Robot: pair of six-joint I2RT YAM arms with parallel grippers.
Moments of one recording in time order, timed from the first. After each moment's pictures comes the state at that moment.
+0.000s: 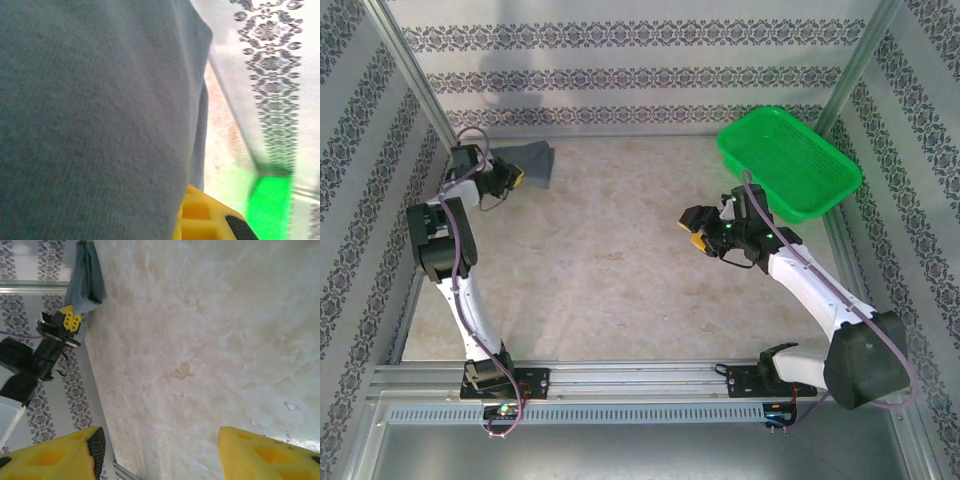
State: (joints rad) left arm 0.31 2.18 1.57 -0.18 0.64 -0.75; right arm 0.30 1.25 0.86 -0.34 -0.53 1.07
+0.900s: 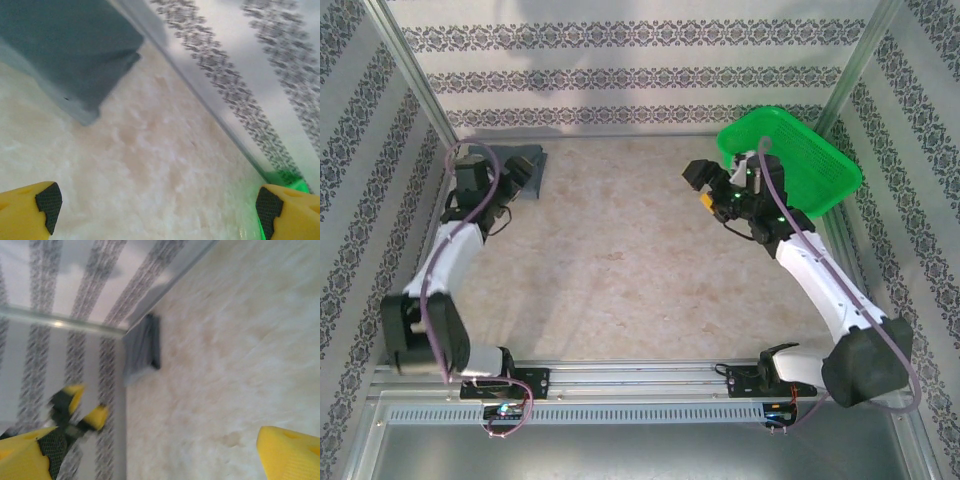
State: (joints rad) left arm 0.05 1.34 1.03 -0.22 0.10 -0.84; right arm 0.24 1.23 1.07 -0.31 -0.39 0.98
